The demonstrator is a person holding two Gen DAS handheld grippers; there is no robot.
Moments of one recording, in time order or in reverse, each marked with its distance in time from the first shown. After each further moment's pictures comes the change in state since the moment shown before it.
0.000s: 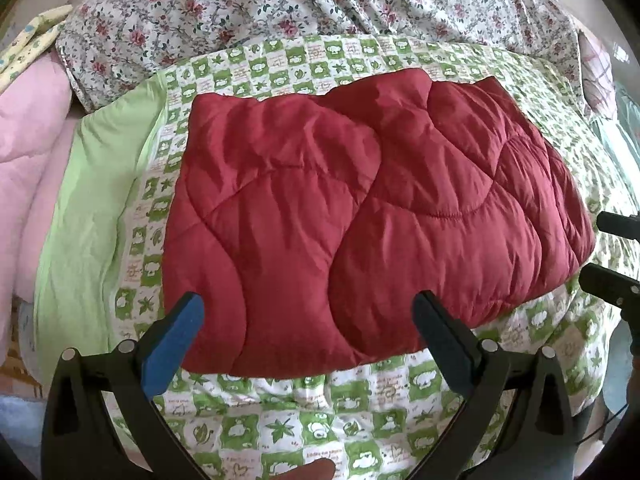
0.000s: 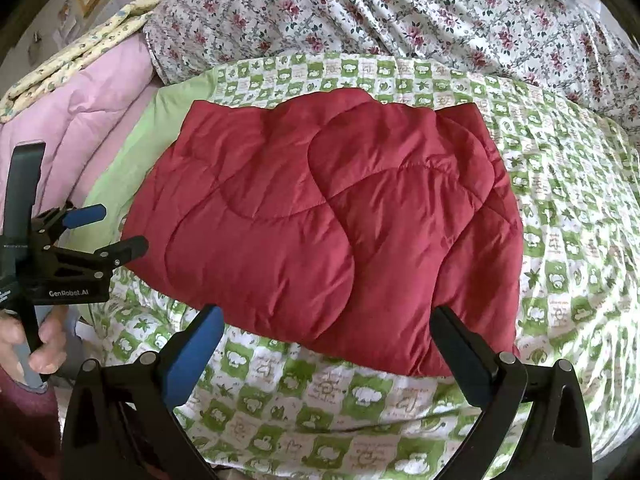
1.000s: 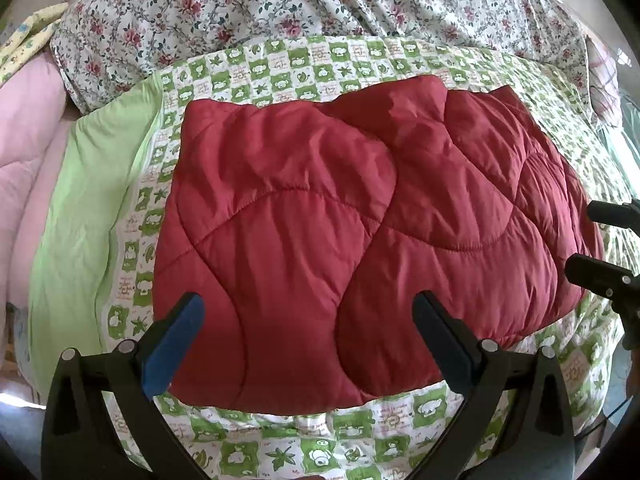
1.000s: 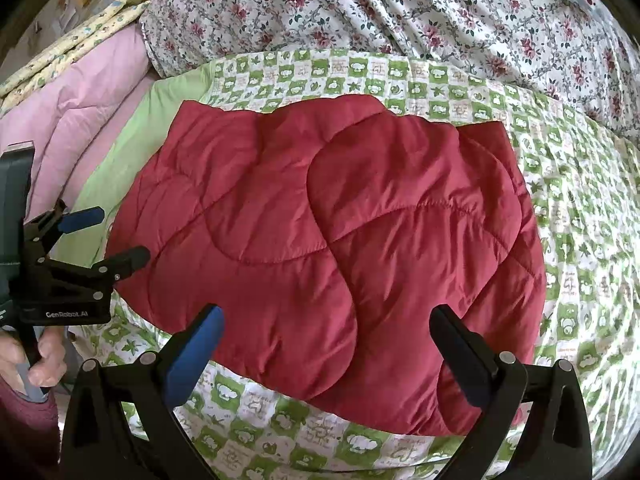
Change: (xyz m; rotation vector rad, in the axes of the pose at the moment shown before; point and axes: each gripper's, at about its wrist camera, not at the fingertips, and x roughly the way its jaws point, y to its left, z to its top) left arm 0.021 0.005 0.019 -0.008 -0.004 -0.002; right arm 0.030 -0.002 0.037 -0.039 0.020 0.000
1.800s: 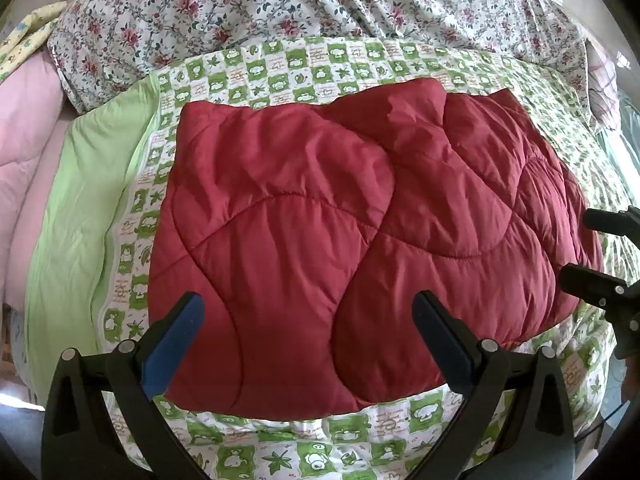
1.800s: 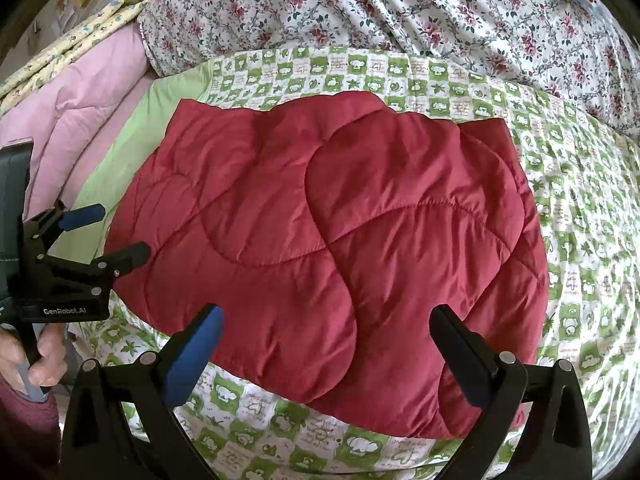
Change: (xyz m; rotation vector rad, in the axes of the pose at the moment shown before) left arm 0.003 -0.002 0.004 -0.007 -0.003 -0.005; right arm 0.004 -0.001 0.002 0.002 0.010 0.004
